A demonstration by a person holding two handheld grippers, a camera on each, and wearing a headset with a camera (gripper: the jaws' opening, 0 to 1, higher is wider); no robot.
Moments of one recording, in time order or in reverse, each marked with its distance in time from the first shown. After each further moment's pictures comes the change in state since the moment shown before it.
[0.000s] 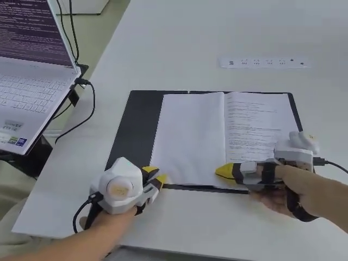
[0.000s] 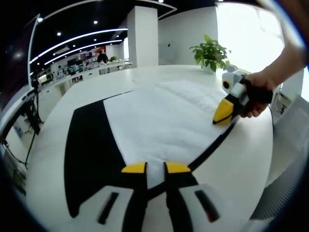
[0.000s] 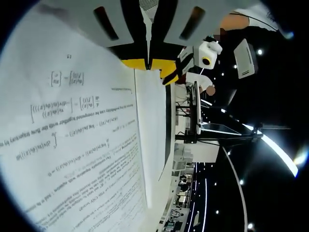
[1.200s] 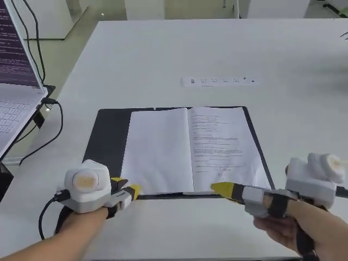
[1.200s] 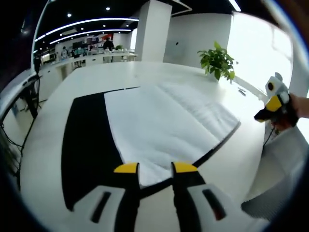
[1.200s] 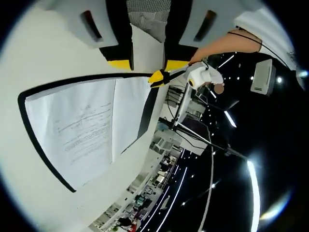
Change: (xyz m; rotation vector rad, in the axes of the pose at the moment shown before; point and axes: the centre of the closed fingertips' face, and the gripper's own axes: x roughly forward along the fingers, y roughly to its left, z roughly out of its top) left arm -0.017 -0.007 0.021 -0.166 0.040 -0.045; right arm -0.115 0.058 -0.038 -0.344 -0.323 -0.076
